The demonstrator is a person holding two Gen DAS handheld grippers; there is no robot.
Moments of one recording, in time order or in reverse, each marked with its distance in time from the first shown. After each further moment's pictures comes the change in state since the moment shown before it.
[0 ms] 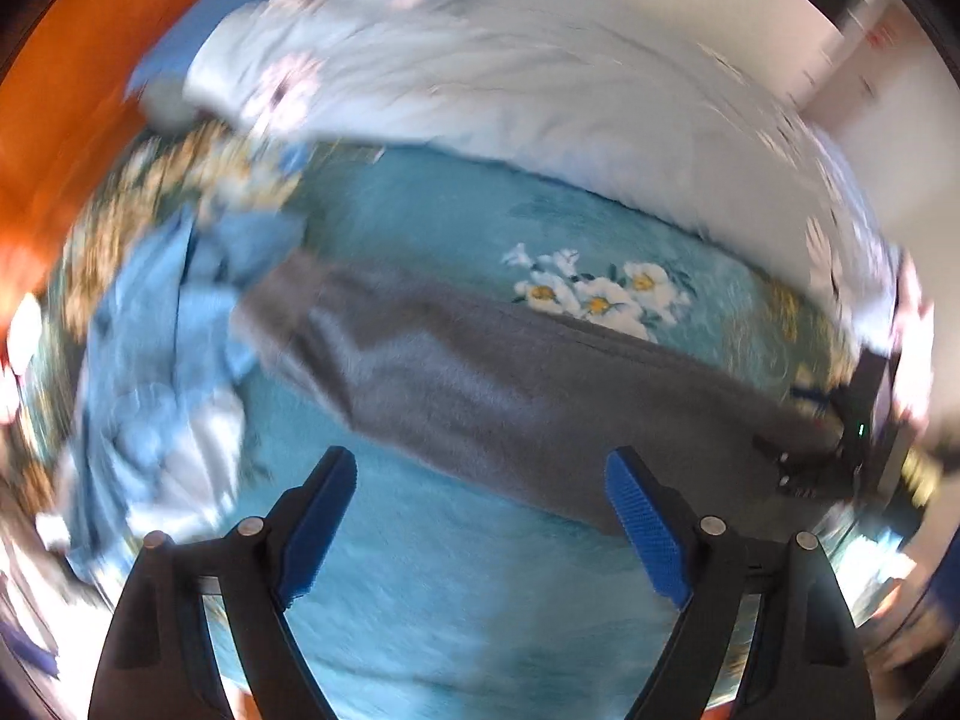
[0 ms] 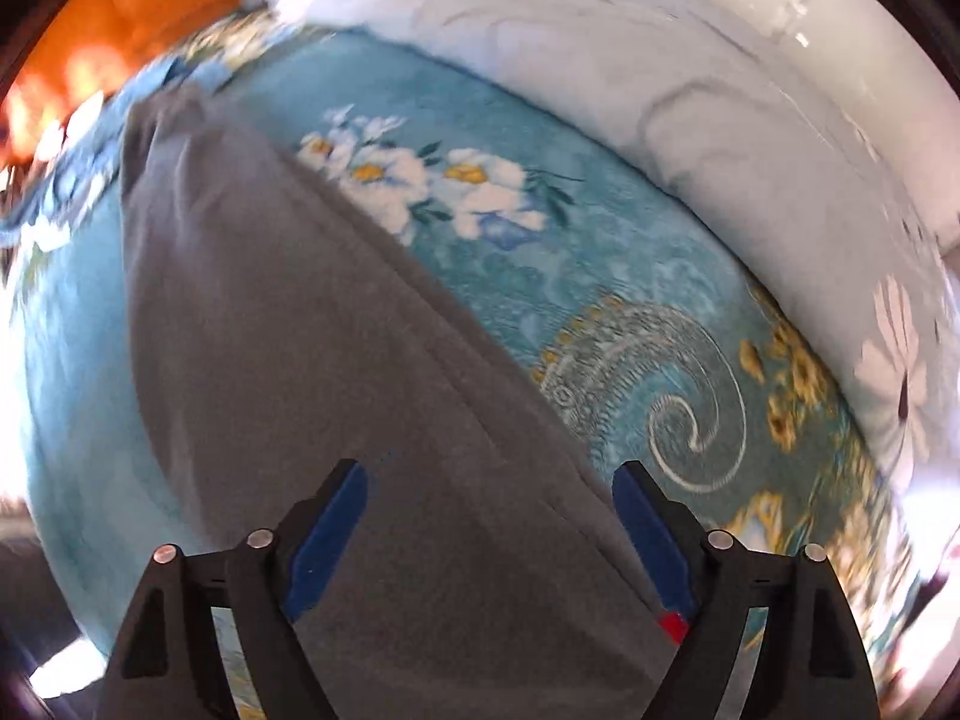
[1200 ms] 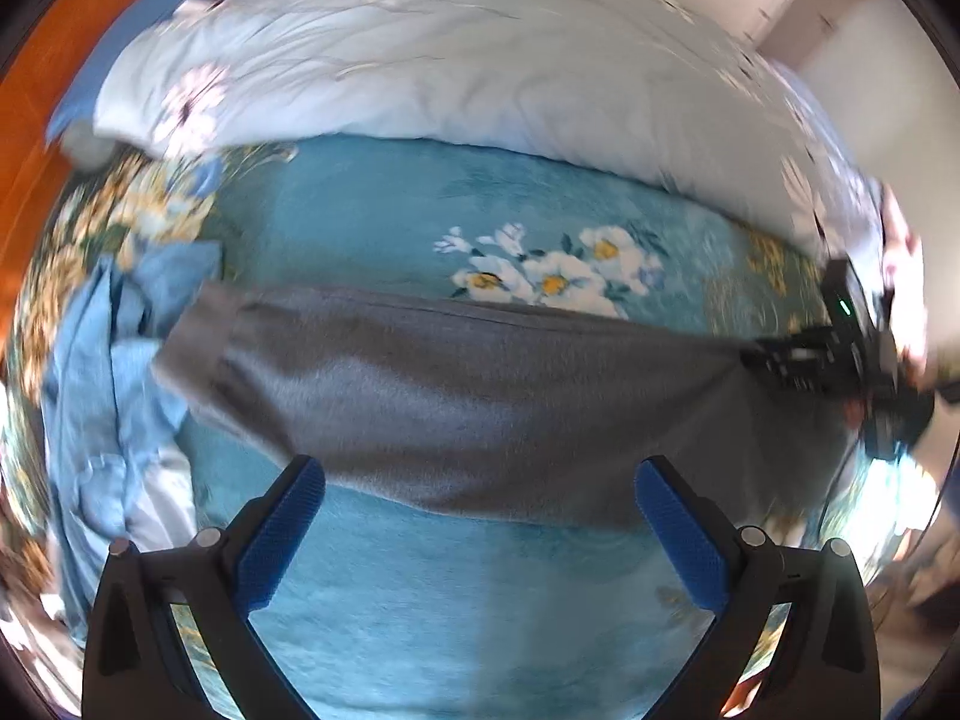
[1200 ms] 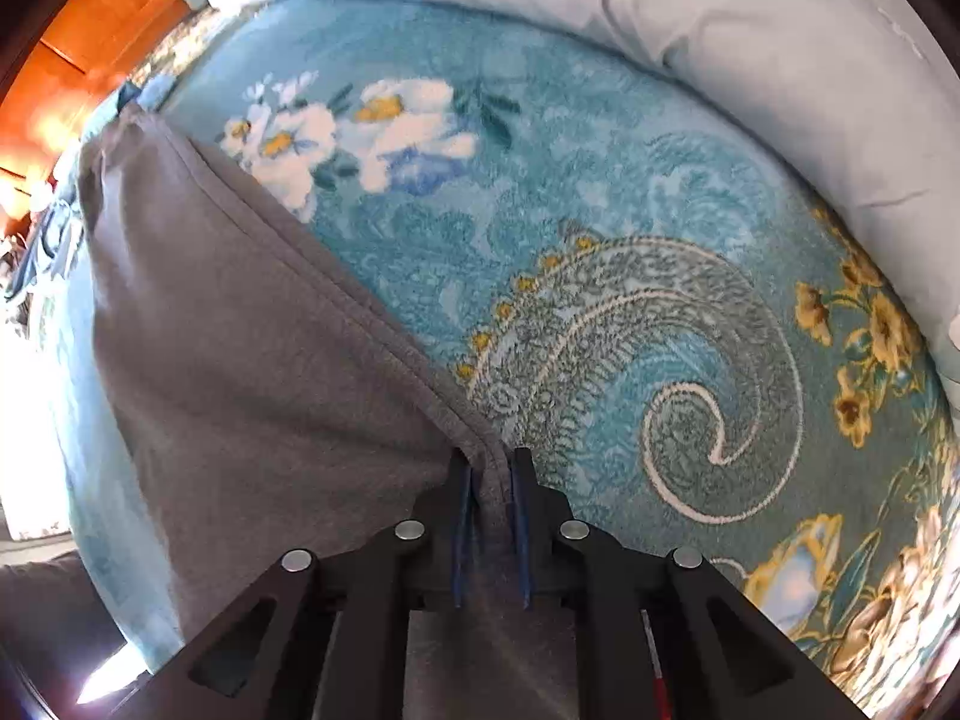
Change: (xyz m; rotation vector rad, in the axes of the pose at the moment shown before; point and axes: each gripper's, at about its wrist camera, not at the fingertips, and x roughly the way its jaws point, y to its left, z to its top) left arm 0.043 -0.025 0.024 0.031 0.111 -0.038; right arm 0.059 -0.083 0.009 0.176 0.129 0.212
